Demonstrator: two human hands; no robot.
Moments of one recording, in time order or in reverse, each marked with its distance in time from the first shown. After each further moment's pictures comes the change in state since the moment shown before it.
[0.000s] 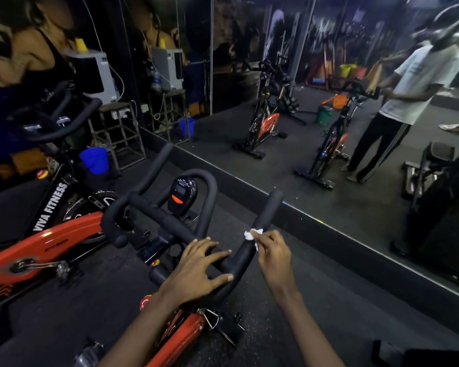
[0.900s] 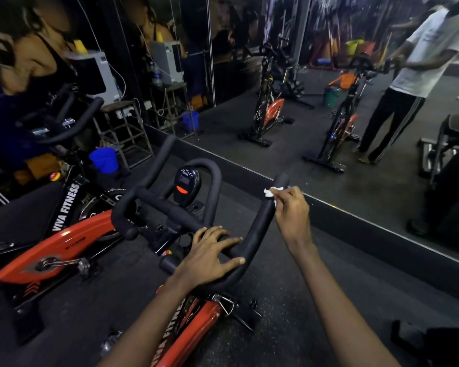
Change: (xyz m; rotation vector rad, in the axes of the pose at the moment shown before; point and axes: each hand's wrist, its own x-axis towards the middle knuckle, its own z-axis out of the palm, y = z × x) left_hand 0.007 0.003 0.005 0.084 0.003 0.021; right_hand 0.058 0.010 -0.016 -0.062 0.160 0.087
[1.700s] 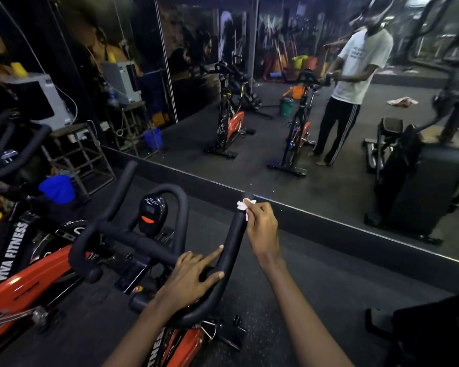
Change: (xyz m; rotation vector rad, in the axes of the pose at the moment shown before) left_hand 0.025 0.003 -0.004 -0.111 -0.083 0.158; right_hand 0.004 -0.004 0.005 0.086 0.081 0.093
